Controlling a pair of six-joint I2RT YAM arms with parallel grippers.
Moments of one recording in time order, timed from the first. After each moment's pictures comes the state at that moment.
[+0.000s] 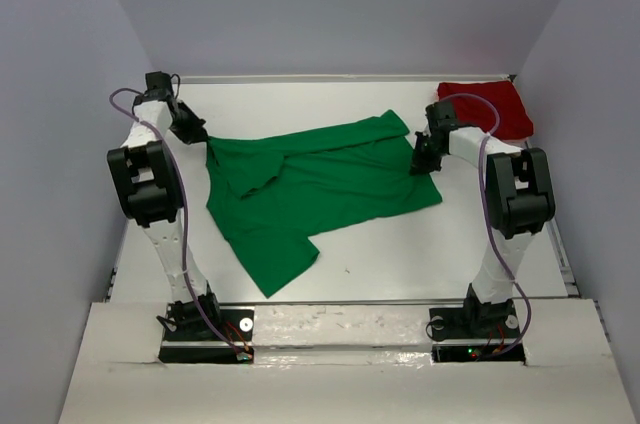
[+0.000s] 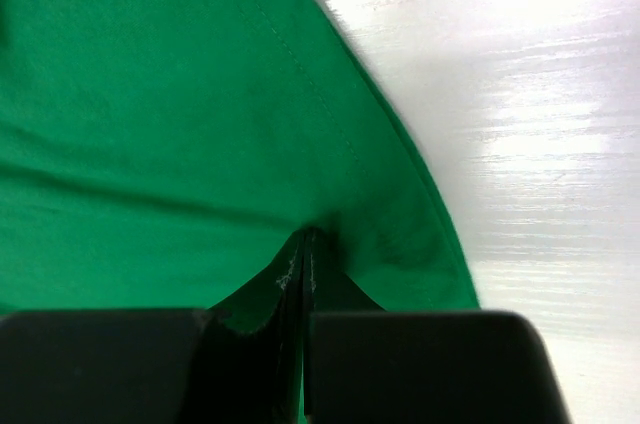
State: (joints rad) left arm 0.24 2.12 1.75 -0.72 0.27 -0.58; right arm 0.14 1.94 1.30 -0.47 -0.09 0.40
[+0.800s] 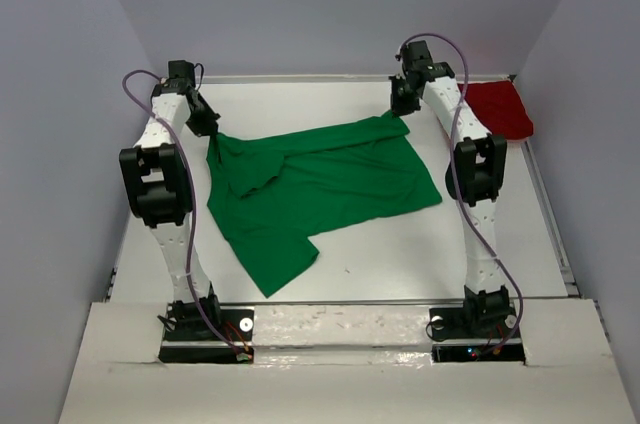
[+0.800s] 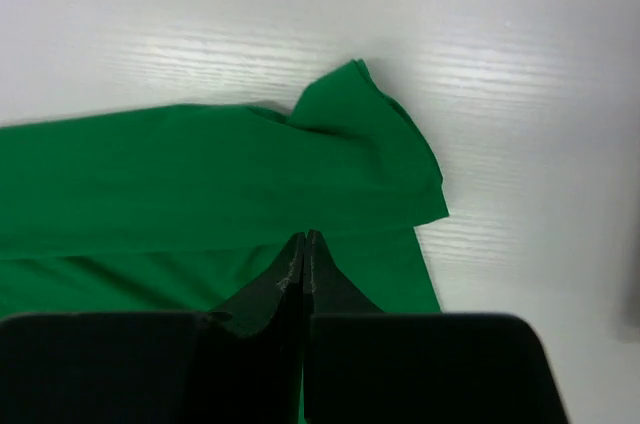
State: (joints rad) left arm 0.10 2.08 1.80 -0.77 0.05 -0.55; right arm 0.22 2.39 2.38 -0.91 -0.05 0.20
